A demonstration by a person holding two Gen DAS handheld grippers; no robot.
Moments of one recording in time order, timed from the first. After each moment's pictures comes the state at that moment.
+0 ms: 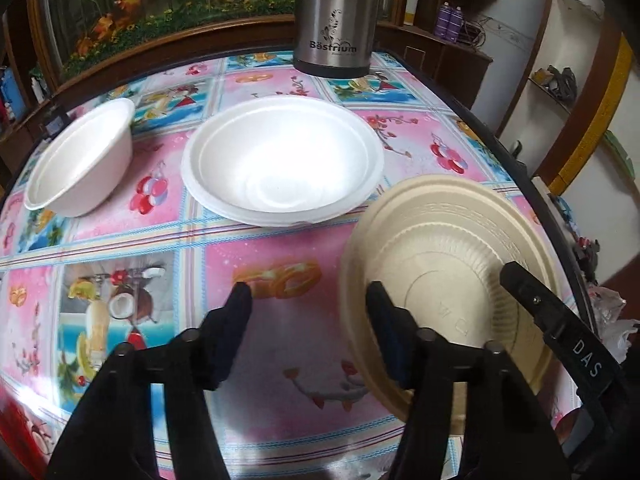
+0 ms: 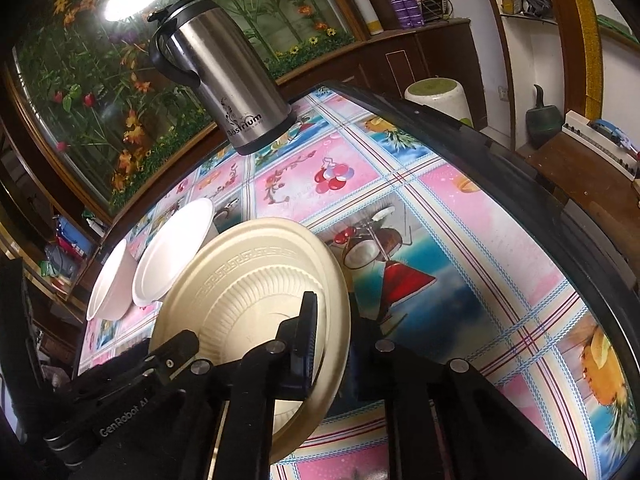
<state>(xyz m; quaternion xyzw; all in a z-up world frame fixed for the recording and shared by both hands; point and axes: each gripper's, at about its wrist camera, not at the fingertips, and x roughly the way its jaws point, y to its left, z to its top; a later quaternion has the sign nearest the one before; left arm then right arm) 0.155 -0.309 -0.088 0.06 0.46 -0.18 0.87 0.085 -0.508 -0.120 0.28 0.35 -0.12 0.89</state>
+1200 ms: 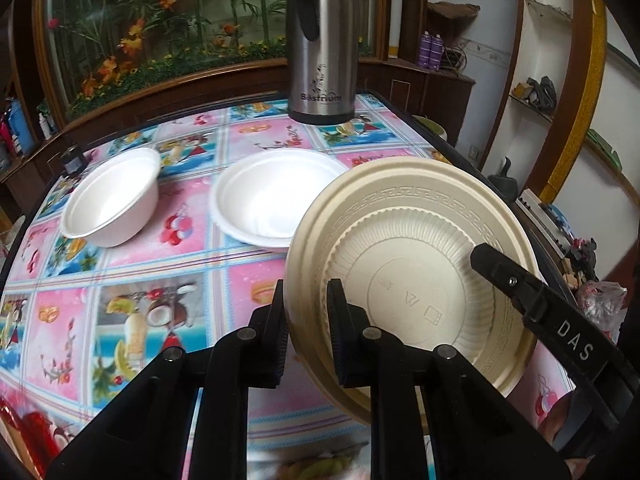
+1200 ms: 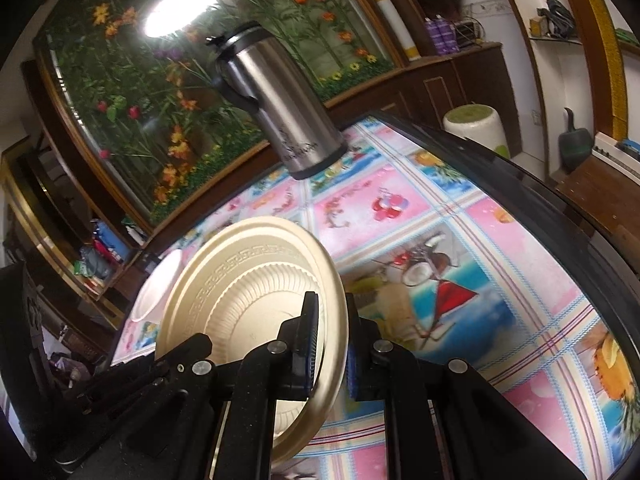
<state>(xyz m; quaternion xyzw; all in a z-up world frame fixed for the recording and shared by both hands) 0.120 -0.293 -0.052 0.08 0.38 -0.18 0.90 0.070 -0.487 -0.089 0.28 0.28 -0.05 0.92</state>
